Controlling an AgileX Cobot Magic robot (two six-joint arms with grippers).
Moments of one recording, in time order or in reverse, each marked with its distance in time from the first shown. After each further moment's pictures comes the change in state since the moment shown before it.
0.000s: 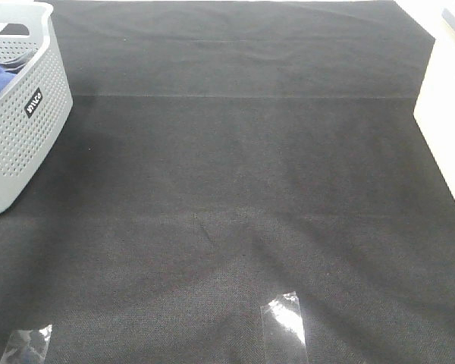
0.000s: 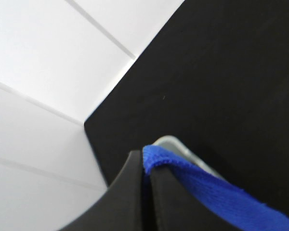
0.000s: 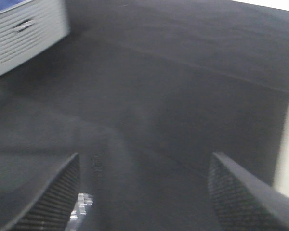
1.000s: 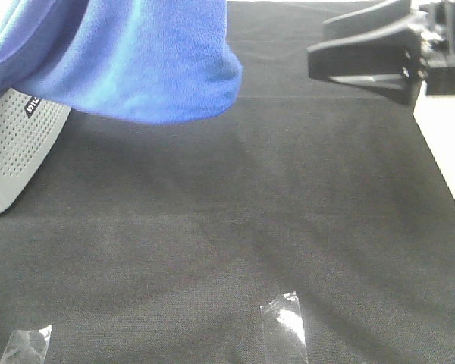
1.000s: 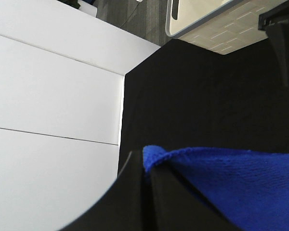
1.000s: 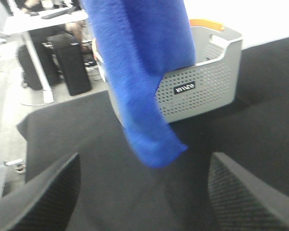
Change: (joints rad) left arm -0.606 -0.015 0.000 -0.004 -0.021 0.342; right arm 0.000 1.053 -0.277 0.967 0.313 -1.265
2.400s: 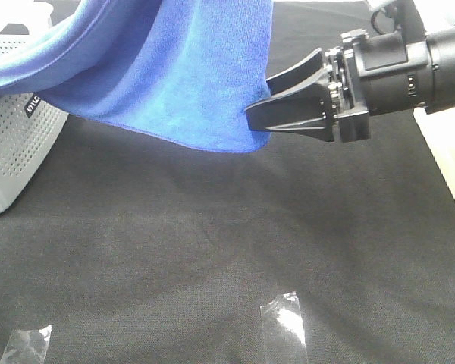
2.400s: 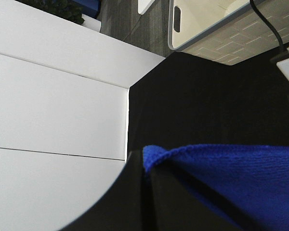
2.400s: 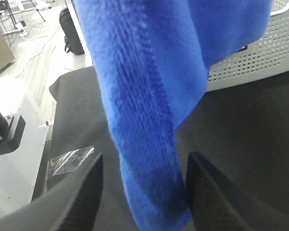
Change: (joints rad) left arm -0.021 0.085 0.000 -0.014 -0.112 0.045; right arm 0.179 0.219 -0.083 -0.053 -0.050 -0.037
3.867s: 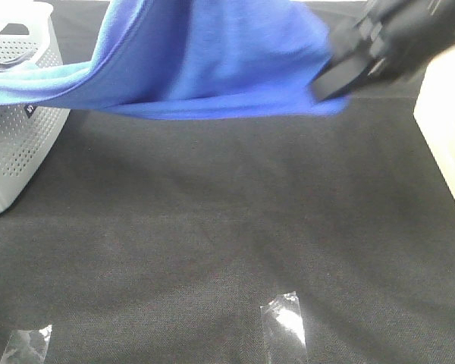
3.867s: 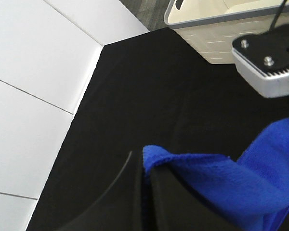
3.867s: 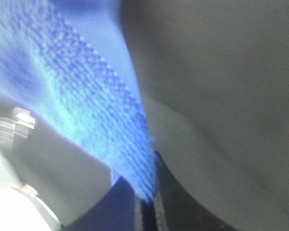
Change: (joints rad) left arm 0.000 0.024 0.000 0.119 0.074 -0.483; right arm 0.073 -0.150 -0.325 -0.934 -0.120 1.406
